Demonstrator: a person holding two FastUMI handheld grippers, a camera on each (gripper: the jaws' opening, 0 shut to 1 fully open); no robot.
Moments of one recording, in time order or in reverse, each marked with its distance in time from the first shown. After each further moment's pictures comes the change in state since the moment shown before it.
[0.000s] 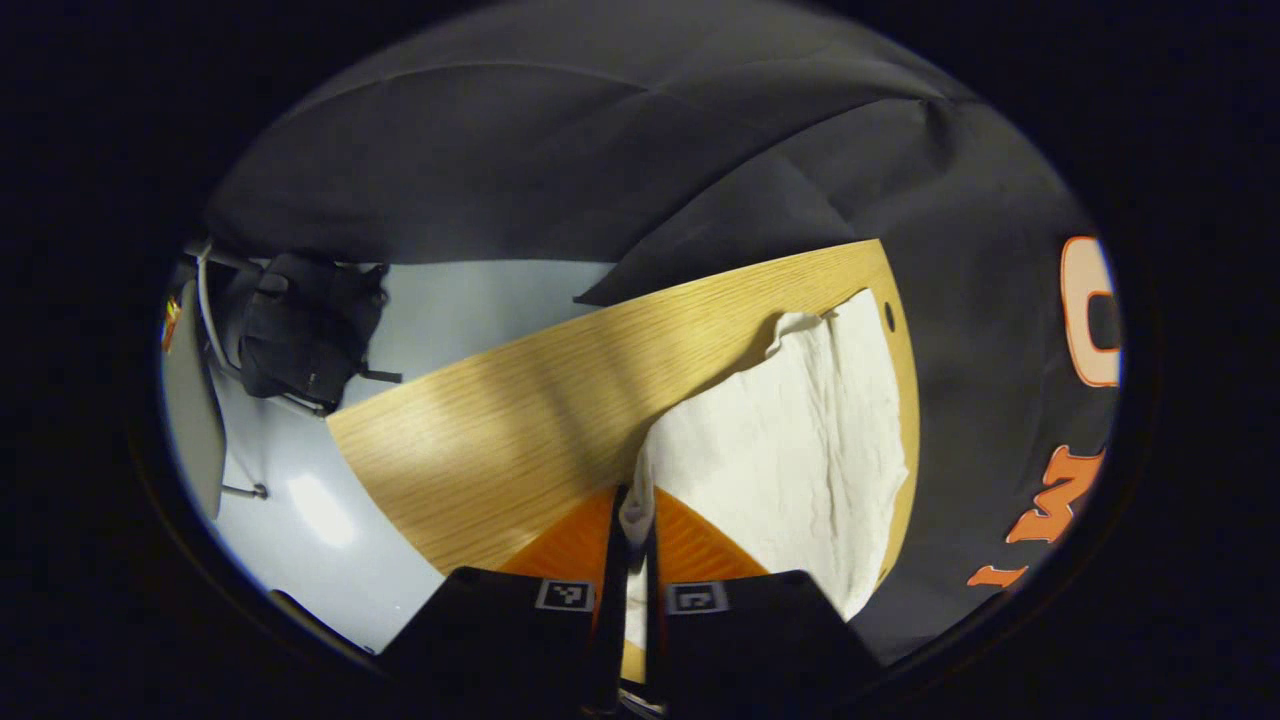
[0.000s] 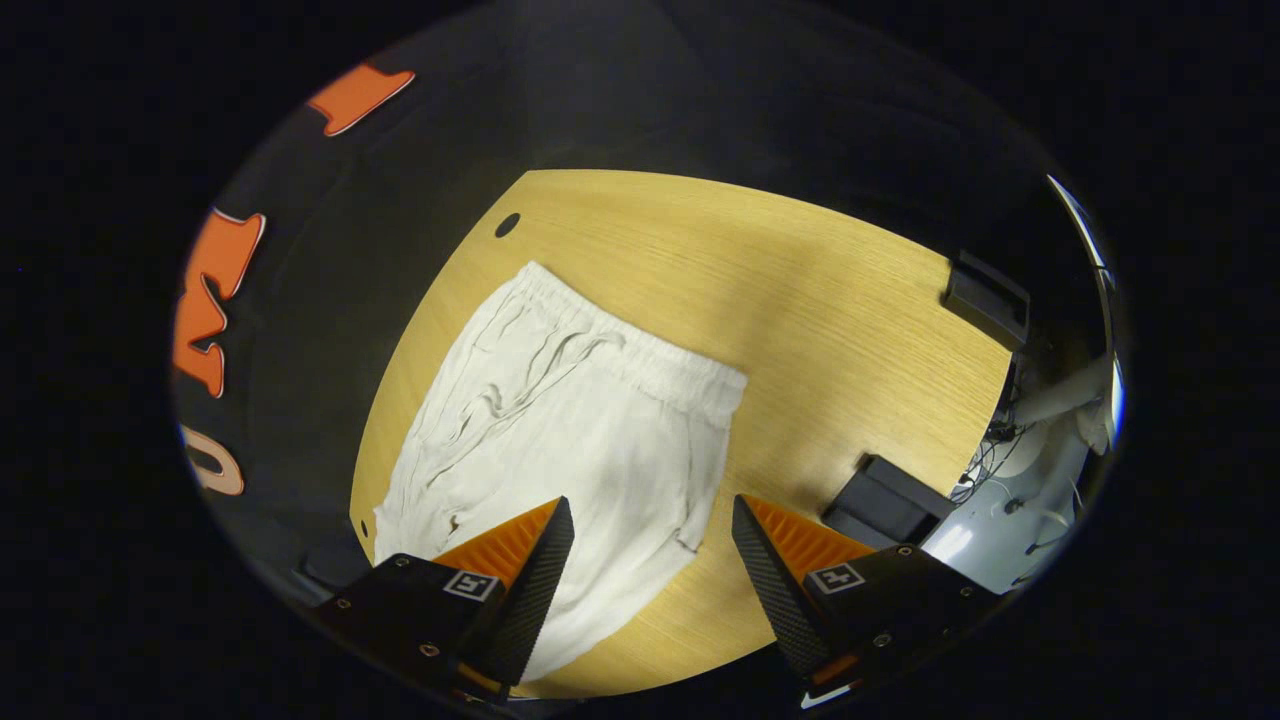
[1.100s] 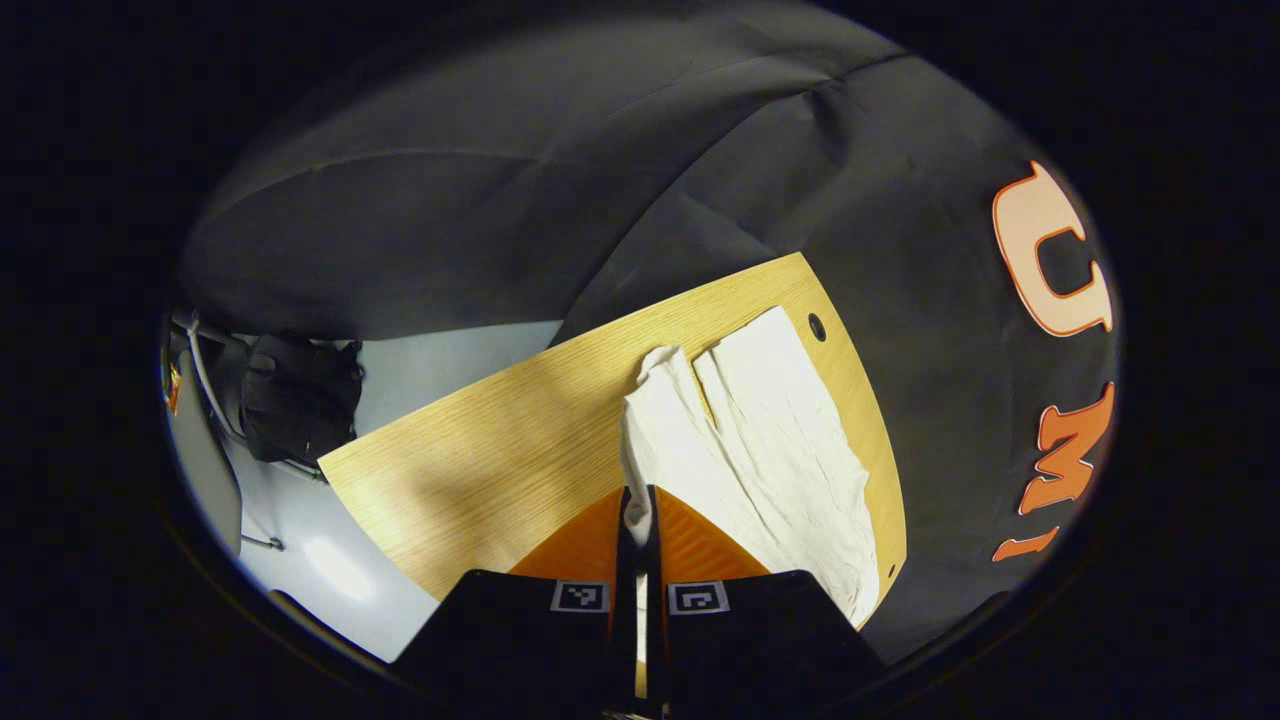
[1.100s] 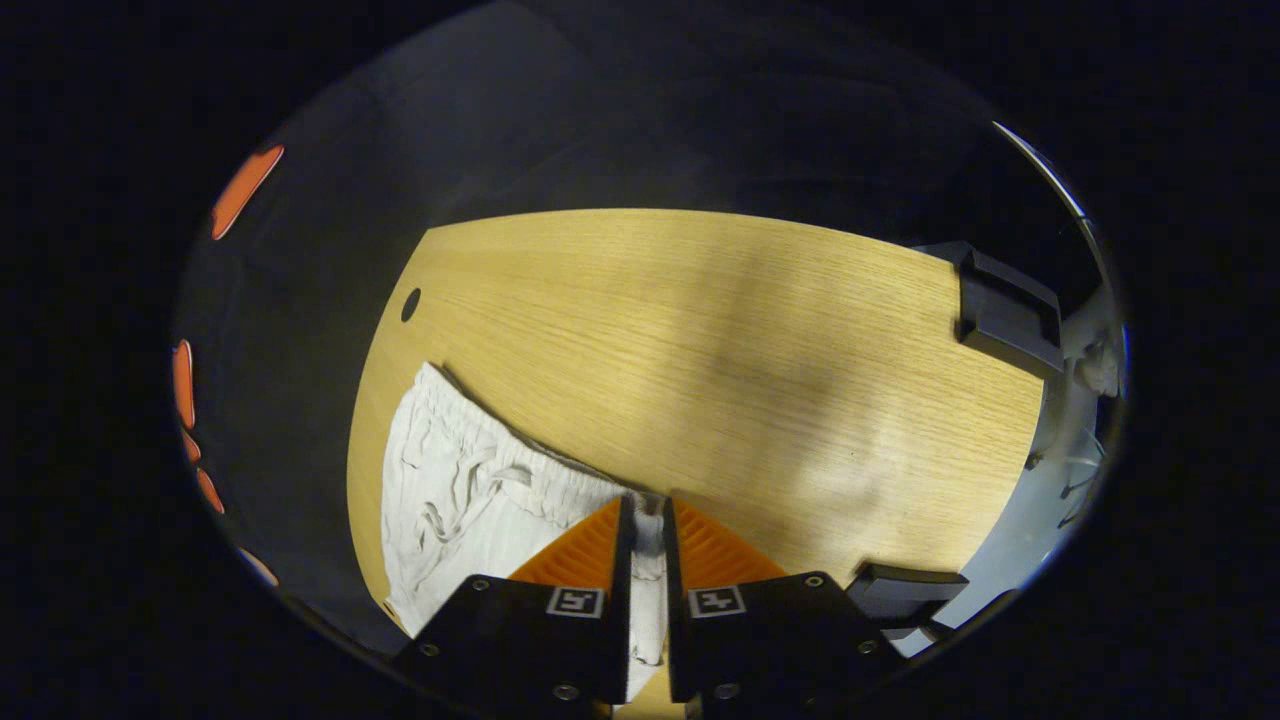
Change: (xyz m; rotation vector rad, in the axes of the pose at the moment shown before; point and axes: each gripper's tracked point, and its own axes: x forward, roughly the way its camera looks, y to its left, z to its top) left arm -0.055 -0.078 0.019 0.154 -0.154 -0.058; right arm 0.062 -0.028 0.071 0.235 -0.076 -0.040
